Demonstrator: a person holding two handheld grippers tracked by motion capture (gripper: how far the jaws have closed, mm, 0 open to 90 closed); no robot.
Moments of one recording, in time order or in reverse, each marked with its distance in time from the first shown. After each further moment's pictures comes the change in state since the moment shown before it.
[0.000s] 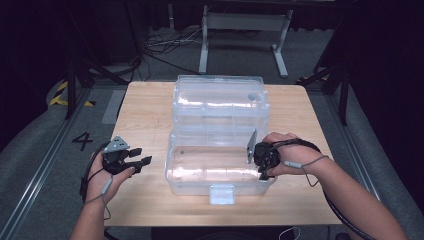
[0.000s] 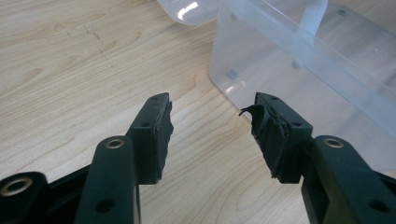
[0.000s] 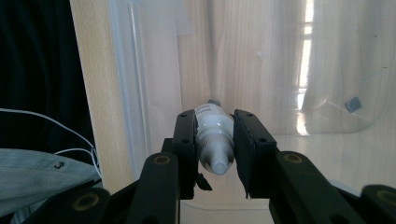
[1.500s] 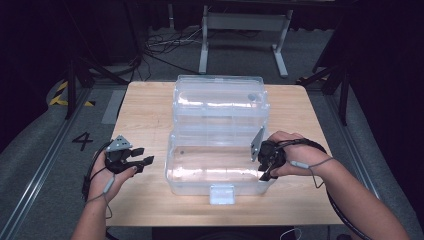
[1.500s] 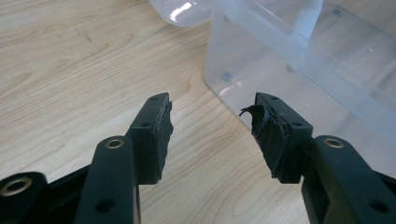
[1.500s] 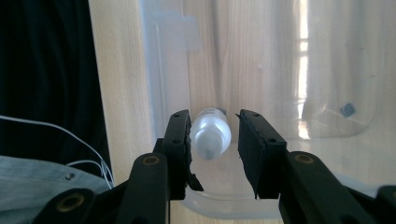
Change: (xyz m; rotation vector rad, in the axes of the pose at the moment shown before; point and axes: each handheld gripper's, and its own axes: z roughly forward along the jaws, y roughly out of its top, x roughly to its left) left arm -0.003 0.005 0.007 0.002 -0.022 0.006; right arm 0.010 -0.008 -0.020 -0.099 -0.010 0.022
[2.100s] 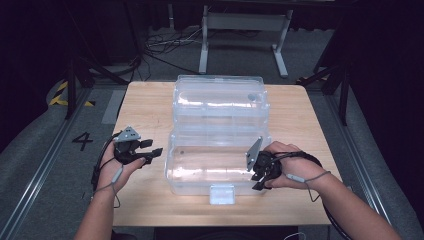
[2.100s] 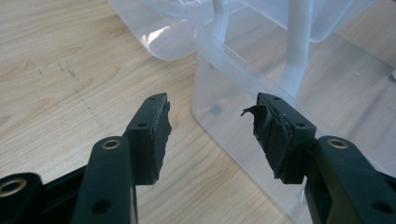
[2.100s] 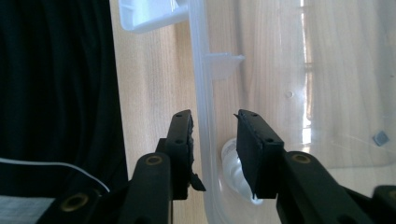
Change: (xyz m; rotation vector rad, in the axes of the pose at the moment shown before) left arm -0.001 0.027 0.015 -0.036 -0.026 0.020; right arm 0.023 0.007 0.021 -0.057 0.000 0.007
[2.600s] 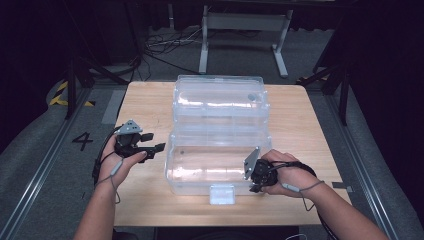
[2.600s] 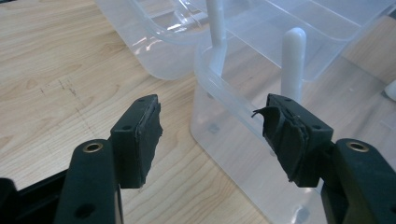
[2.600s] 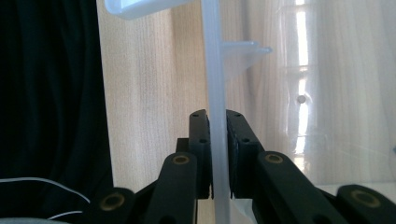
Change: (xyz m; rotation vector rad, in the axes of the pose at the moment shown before) left arm 0.000 0.019 0.000 -0.004 -0.008 0.008; right arm 0.007 -0.004 0.023 -0.019 -0.044 -0.029
